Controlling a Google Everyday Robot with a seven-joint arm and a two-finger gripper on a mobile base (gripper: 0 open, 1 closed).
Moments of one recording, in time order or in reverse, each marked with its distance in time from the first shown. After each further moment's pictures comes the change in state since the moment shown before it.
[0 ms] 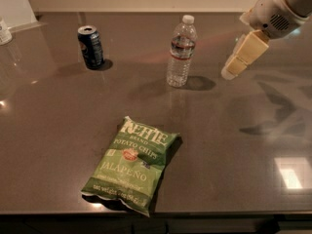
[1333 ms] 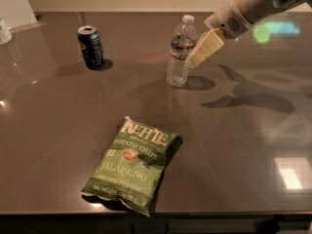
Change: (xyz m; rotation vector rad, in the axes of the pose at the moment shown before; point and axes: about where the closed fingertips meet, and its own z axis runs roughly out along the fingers) arm -0.060 -0.033 0.084 -0.102 -0.186 0.048
